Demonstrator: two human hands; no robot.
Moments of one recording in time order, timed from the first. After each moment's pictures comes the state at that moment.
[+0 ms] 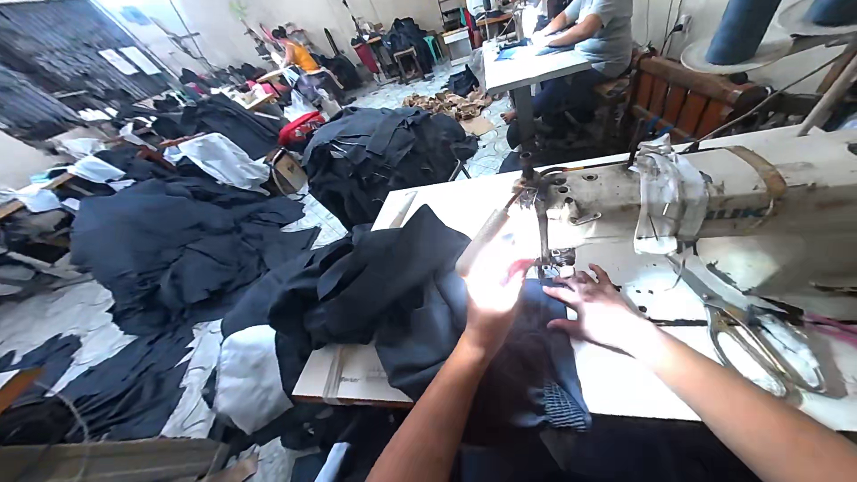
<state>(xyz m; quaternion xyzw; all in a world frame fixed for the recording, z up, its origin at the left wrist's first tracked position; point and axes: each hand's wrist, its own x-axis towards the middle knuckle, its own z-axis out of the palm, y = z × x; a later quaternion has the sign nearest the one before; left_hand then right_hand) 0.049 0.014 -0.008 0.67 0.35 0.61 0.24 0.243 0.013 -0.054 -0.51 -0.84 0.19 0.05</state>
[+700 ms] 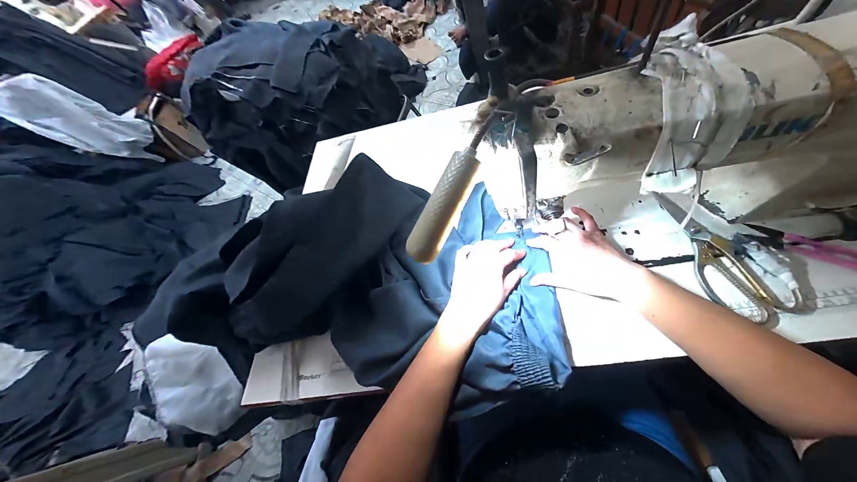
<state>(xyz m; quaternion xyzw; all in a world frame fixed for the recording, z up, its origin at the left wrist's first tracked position) 0.033 0.032 -0.069 0.87 0.45 0.12 0.16 0.244 0.018 -0.070 -0.53 -0.83 0.15 0.04</state>
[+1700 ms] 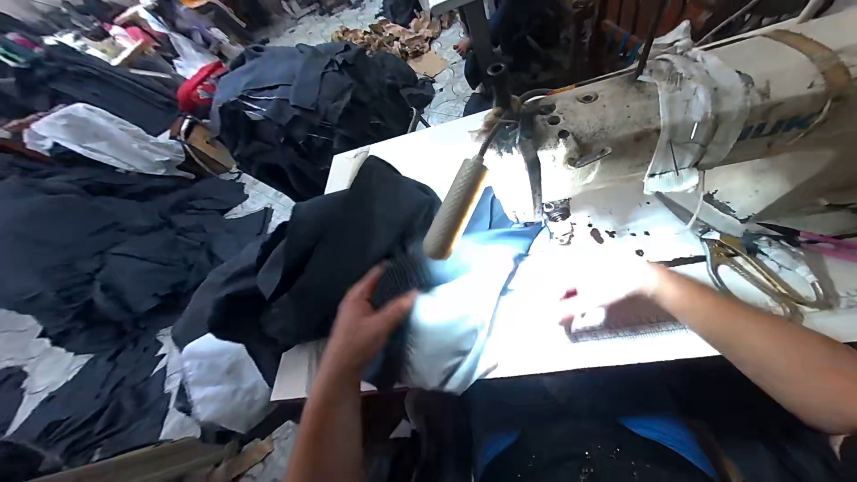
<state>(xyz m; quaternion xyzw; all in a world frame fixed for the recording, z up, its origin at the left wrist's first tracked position) -0.086 -0.010 0.007 0.75 0.51 0.33 0.26 0.241 0.006 -0.043 -0.36 -0.79 0.49 0.04</state>
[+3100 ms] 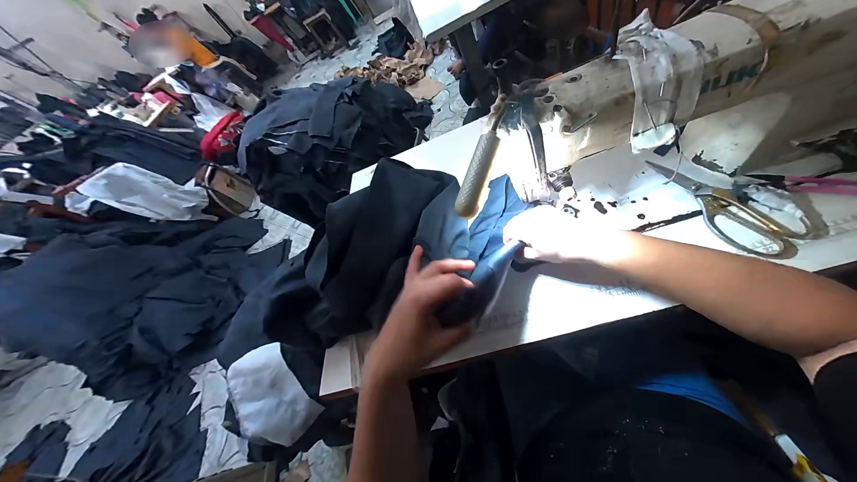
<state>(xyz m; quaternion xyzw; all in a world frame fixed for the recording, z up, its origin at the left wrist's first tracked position) -0.096 -0.017 0.015 0.91 0.26 0.26 0.19 0.173 0.020 -0.015 -0.39 -0.90 0.14 0.12</state>
